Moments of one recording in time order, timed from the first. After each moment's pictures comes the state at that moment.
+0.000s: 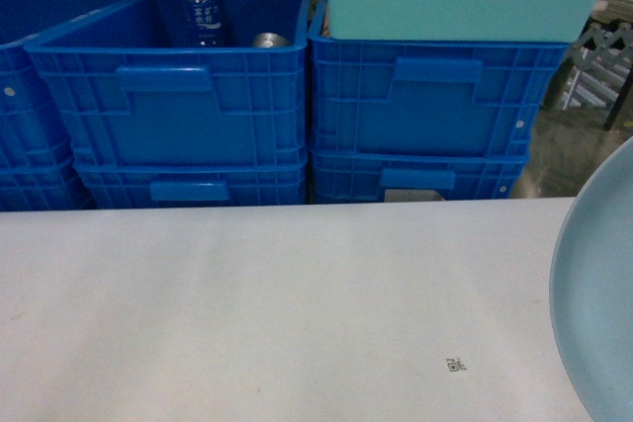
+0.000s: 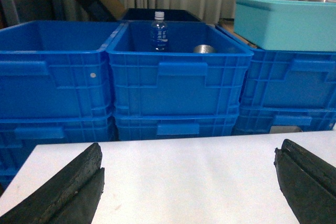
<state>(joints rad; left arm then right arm) 0.00 0.01 0.01 0.03 0.00 -0.03 0.08 0.16 0.02 0.12 0.05 -0.19</state>
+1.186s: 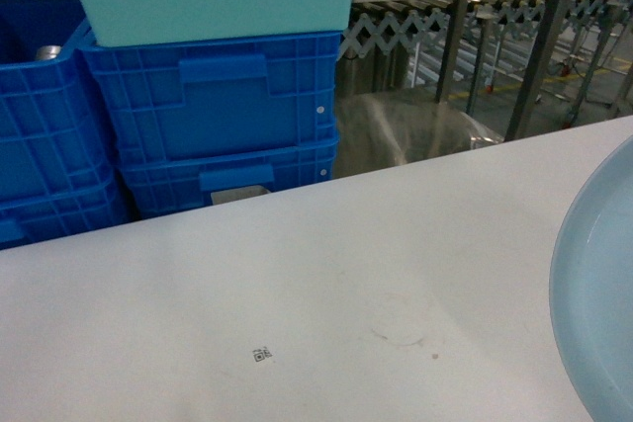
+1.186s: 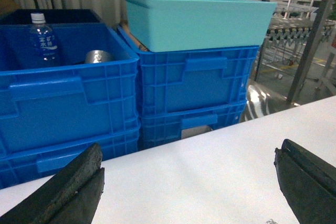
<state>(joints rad) 0.00 0.01 0.01 0.03 0.00 -0.03 0.08 0.16 0.02 0.12 0.05 -0.19</state>
